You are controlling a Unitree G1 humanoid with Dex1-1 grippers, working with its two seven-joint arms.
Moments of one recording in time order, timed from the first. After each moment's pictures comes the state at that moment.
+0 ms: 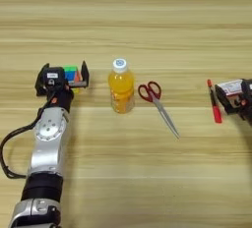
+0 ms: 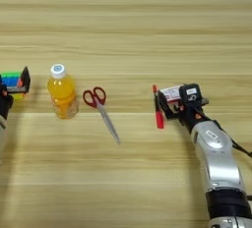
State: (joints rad) left arm -0.21 0.11 0.15 0.33 -0.08 -0.21 -0.02; right arm -0.15 -0.30 -0.14 0.25 0.11 0.04 0.32
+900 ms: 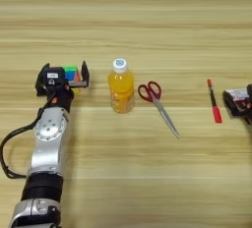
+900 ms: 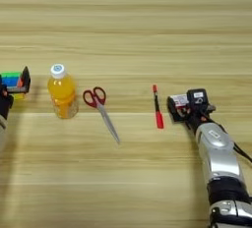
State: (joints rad) left arm -0.21 0.11 0.15 0.33 -0.08 -0.21 -0.02; right arm -0.24 -0.32 -0.17 0.52 0.10 -0.01 0.28
